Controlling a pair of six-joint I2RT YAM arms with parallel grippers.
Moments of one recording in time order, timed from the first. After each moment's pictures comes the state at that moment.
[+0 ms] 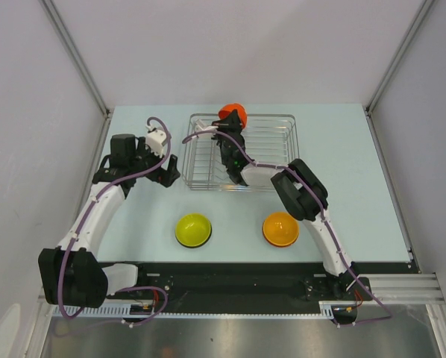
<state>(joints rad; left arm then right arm) -0.07 1.21 0.97 -0.43 0.45 0.32 0.73 2.35 1.62 0.94 0.57 -1.40</state>
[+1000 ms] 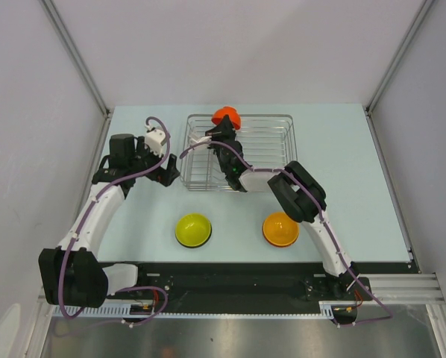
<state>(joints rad) -0.06 1.21 0.96 -0.41 0.46 0.32 0.76 2.35 1.56 0.99 0.48 -1.50</state>
